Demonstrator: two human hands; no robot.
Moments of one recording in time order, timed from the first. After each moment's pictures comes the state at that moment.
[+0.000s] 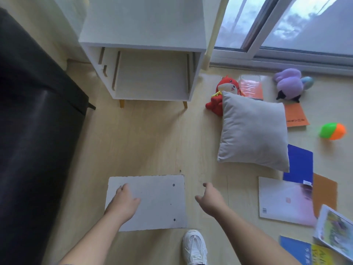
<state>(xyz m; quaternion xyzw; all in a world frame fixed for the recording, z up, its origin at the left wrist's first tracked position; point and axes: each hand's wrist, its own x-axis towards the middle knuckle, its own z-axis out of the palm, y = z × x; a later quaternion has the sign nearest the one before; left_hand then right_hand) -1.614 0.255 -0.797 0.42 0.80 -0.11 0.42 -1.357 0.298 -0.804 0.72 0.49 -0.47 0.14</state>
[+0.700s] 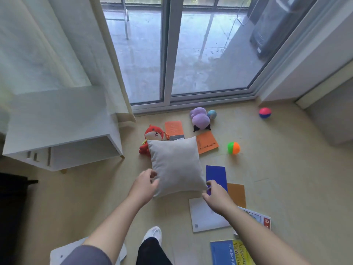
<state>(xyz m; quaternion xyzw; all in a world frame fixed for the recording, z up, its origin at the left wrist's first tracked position) -1.274 0.469 -0.507 0.60 0.66 0.08 0.44 -1.035 0.403 -0.479 0.79 0.45 -0.42 0.02</state>
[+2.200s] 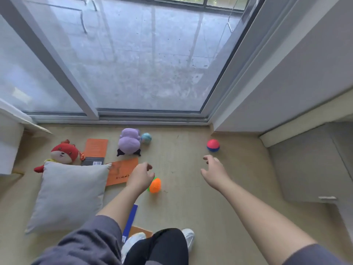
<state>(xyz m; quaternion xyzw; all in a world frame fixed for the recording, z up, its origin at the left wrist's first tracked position) -0.566 0.743 -0.512 0.55 0.72 0.05 0.42 -0.313 0.751 -0.438 0.75 0.56 -0.35 0.03</state>
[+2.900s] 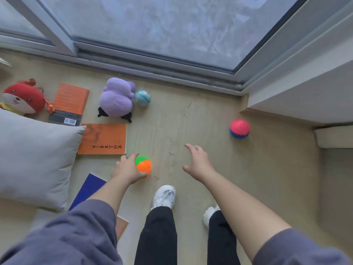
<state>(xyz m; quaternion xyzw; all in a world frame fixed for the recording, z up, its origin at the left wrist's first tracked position) -0.512 0.807 -0.818 0.40 0.78 -0.18 0.44 -0.282 0.879 -0.783 0.62 0.63 -0.44 0.17</state>
